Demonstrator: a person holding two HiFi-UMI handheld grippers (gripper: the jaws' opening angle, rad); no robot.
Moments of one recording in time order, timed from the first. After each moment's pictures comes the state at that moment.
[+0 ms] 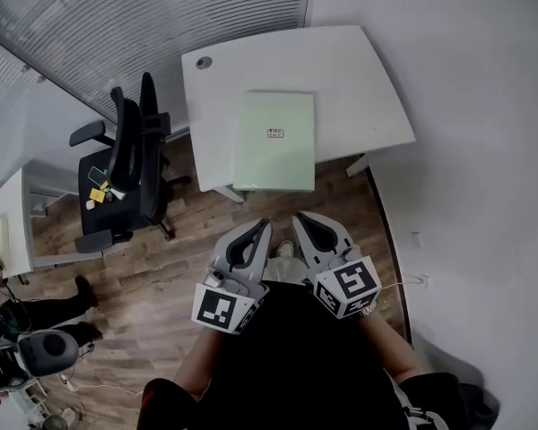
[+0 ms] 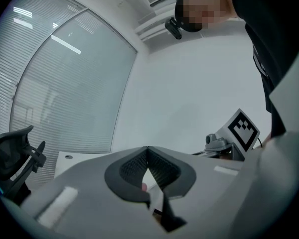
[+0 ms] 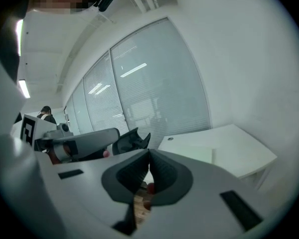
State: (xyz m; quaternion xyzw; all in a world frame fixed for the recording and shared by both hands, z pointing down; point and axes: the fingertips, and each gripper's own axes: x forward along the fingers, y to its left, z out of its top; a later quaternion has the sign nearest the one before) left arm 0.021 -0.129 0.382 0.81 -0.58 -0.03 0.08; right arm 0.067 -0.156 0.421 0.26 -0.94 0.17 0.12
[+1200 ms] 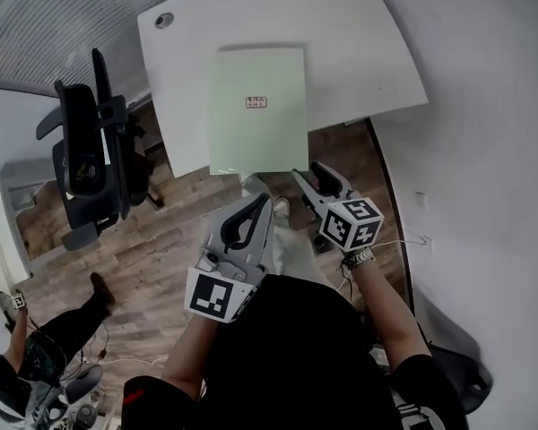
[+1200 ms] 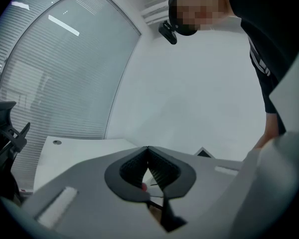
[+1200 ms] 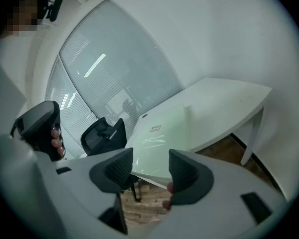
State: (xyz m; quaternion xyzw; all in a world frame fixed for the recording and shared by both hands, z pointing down) left arm 0.031 -0.206 0.452 0.83 -0.55 0.00 0.13; right arm 0.097 -0.261 0.606 0.32 -0.86 0.37 0.15
